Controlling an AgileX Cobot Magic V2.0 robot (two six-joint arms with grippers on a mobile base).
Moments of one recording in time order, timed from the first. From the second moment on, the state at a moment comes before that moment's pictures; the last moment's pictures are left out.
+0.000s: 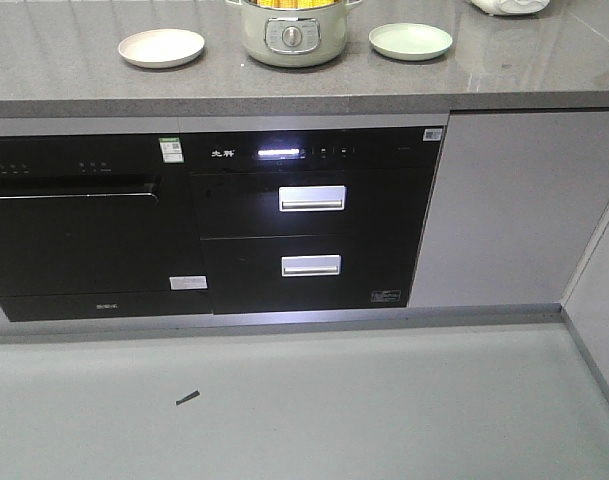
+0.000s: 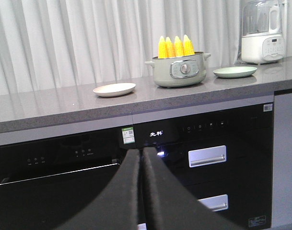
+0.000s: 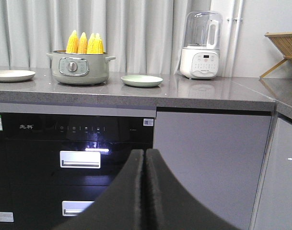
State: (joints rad) left arm -0.10 -0.01 0.02 0.05 0.01 0.07; right arm -0.01 -0.01 0.03 0.01 0.01 -0.06
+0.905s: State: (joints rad) left arm -0.10 -0.01 0.02 0.05 0.01 0.07; right arm -0.01 -0.01 0.03 0.01 0.01 -0.06
